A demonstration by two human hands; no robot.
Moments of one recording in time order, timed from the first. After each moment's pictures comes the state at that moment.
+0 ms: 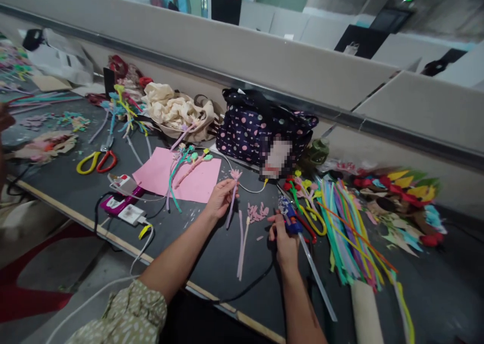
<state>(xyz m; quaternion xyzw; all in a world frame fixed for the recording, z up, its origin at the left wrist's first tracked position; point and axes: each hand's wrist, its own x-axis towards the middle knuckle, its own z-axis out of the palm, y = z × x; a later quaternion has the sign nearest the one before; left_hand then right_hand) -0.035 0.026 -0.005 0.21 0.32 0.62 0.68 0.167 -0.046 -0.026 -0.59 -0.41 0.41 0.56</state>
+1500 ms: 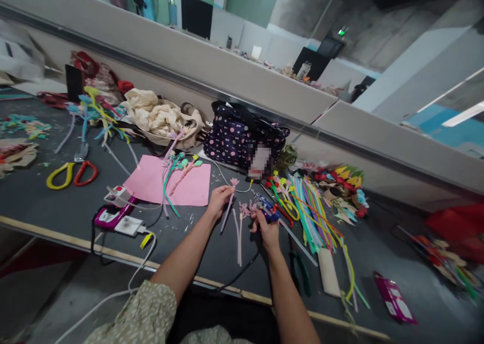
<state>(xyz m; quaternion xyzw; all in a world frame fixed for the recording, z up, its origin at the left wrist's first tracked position) -0.034 0.028 -0.016 0.25 0.37 0.57 0.69 0.140 -0.053 -0.017 -0.55 -0.44 0.42 0.57</state>
